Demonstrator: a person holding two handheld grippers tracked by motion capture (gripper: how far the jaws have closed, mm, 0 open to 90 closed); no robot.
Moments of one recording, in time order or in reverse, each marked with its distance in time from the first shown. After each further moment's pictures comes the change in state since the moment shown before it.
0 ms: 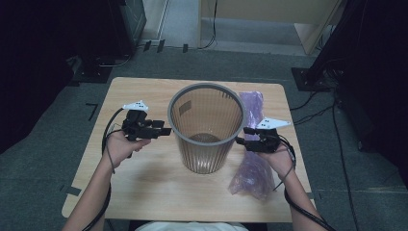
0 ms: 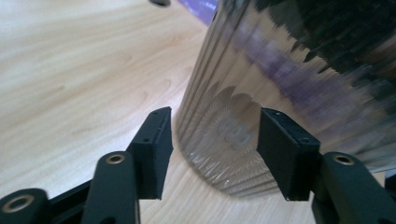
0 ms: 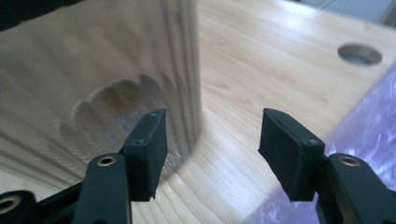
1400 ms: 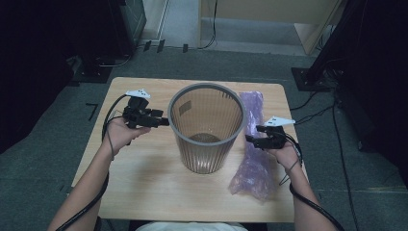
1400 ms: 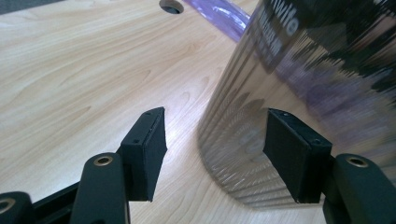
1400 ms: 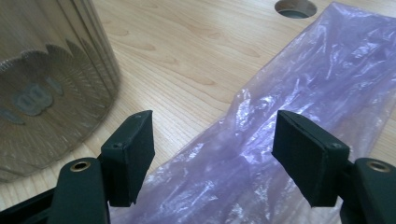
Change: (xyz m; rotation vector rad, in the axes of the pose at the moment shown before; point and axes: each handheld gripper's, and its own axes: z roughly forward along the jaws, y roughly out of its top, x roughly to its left) left arm 0.015 0.033 0.000 0.031 0.026 0.038; right arm -0.050 -0.028 0.008 0.053 -0.122 0.037
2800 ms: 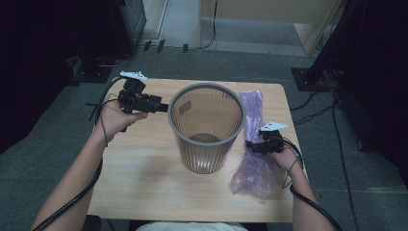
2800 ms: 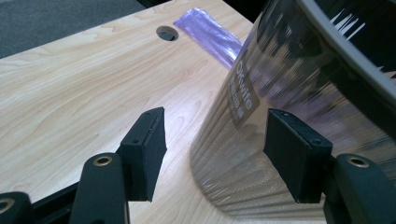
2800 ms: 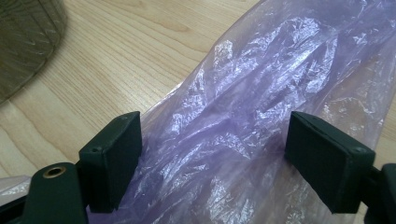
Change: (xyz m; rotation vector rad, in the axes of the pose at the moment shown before) left arm -0.007 0.047 -0.030 -0.001 -0.011 0.012; right arm -0.008 -0.025 0.022 0.093 -0.084 -0.027
